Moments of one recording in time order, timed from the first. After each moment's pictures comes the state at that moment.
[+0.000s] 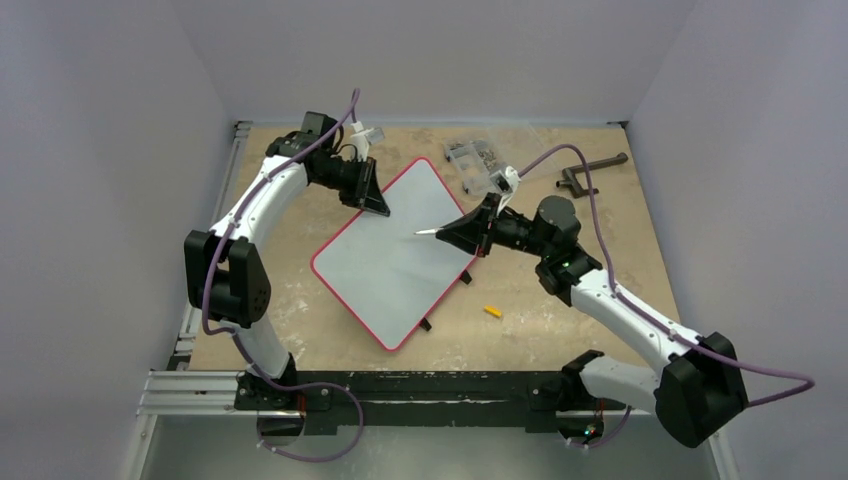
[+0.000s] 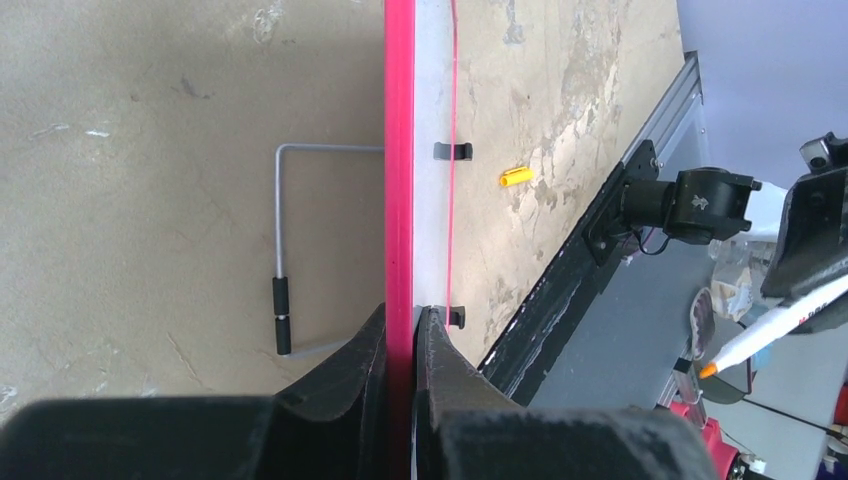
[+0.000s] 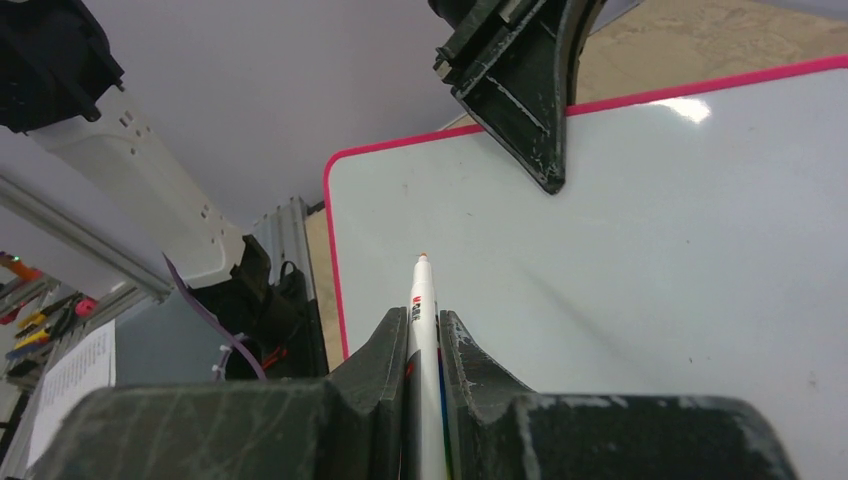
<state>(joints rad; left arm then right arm) -0.24 1.76 1.58 -0.90 0.78 0.00 0.50 1.11 0.71 0.40 -0.70 0.46</state>
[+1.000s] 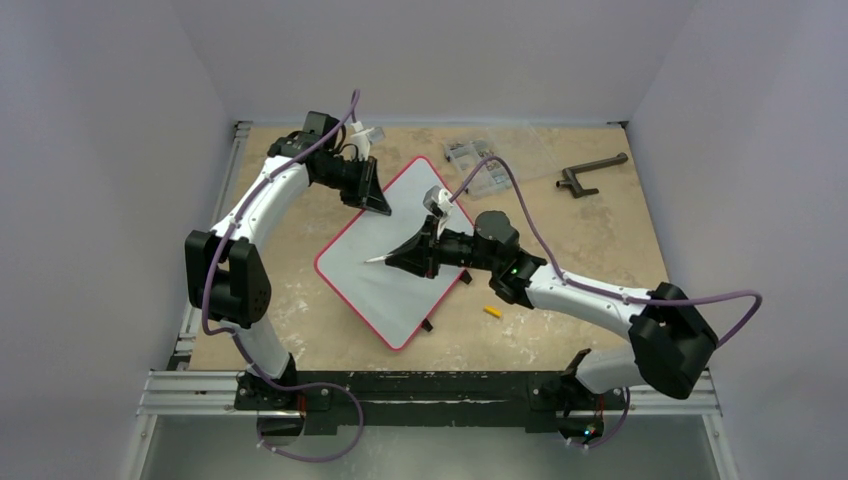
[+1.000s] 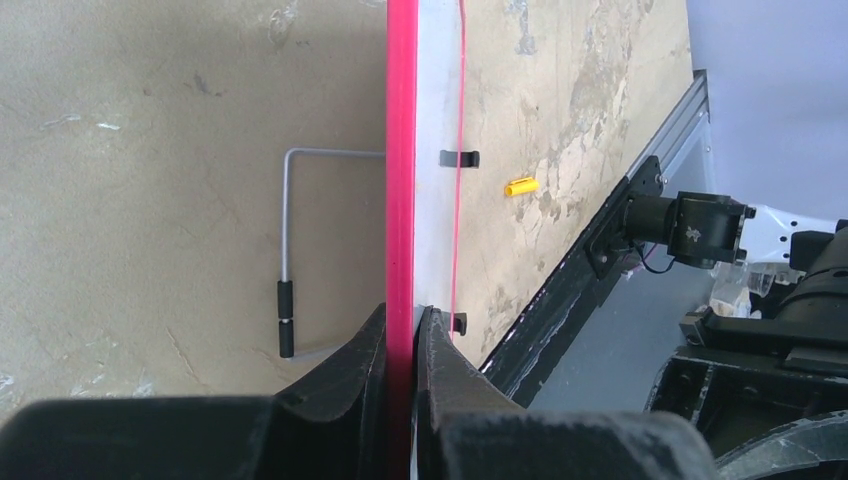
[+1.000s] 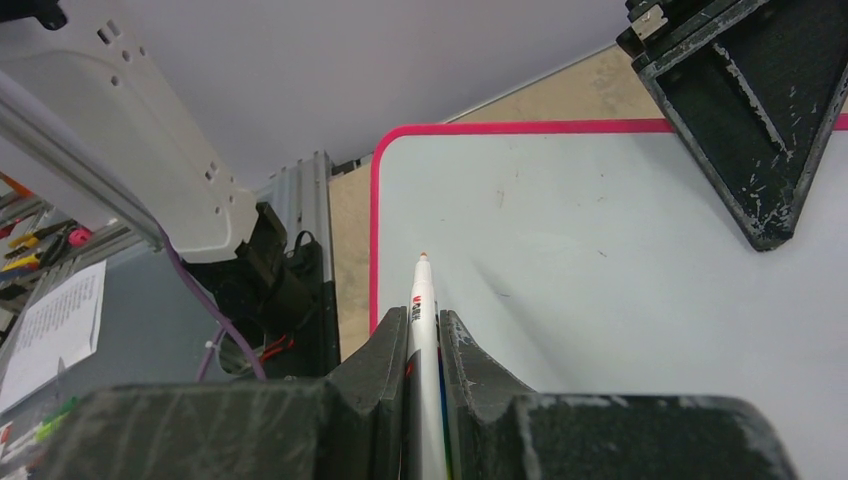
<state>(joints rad) -0.25 1.76 1.58 -0.89 0.74 -0.05 0.83 1.36 0.78 0.56 -0.53 0.35</state>
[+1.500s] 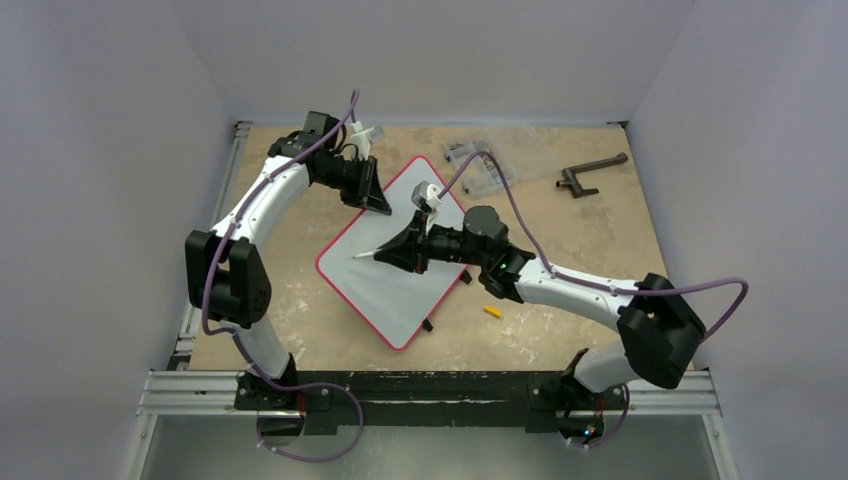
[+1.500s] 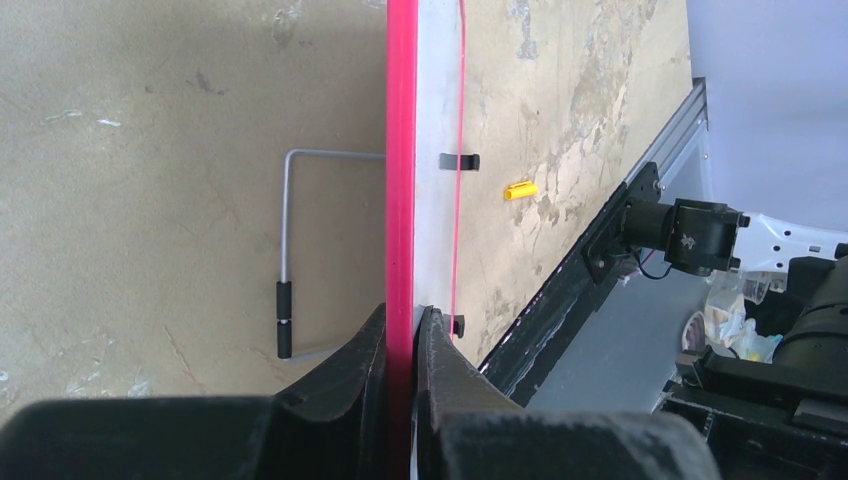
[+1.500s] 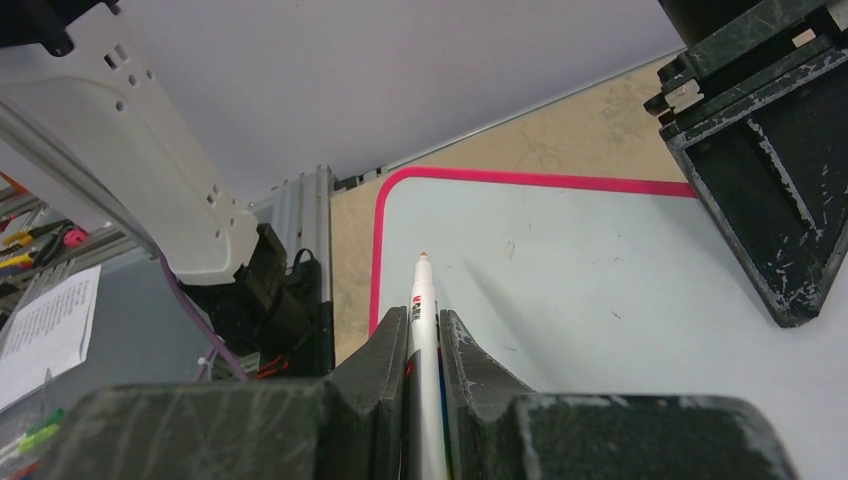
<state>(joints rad) -0.25 1.76 1.58 -0.88 0.73 -0.08 0.86 1.43 0.85 0.58 -0.51 0.33</state>
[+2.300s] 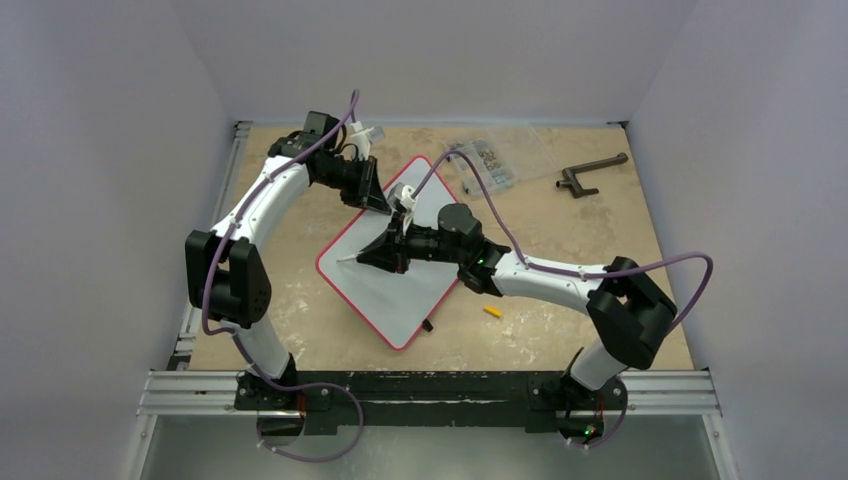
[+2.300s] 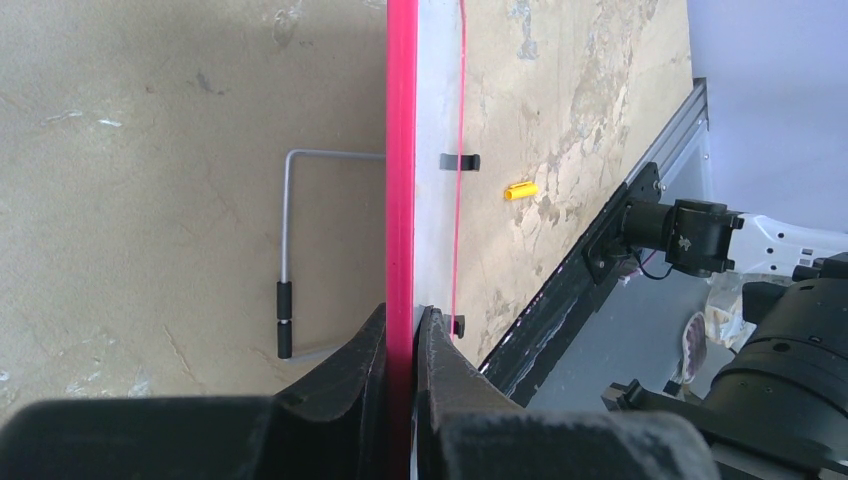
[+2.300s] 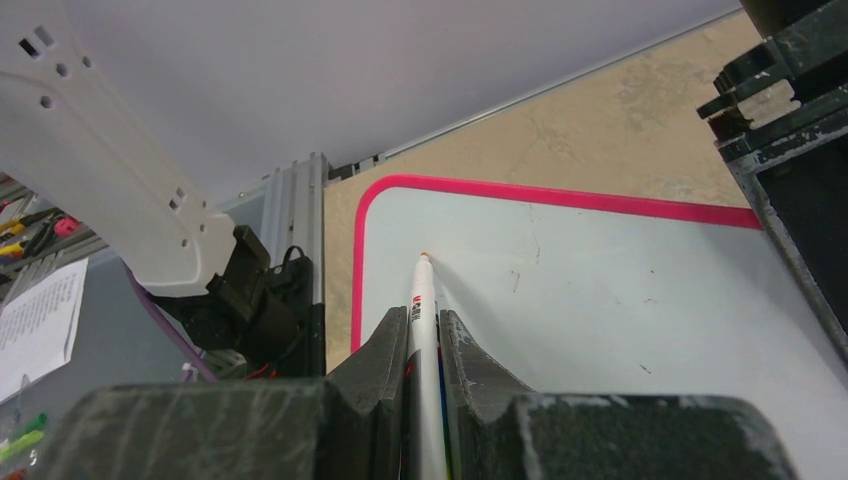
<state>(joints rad) -0.25 1.76 1.58 -0.88 0.72 -0.08 0.91 1.58 0.96 0.58 -0.50 0.32</state>
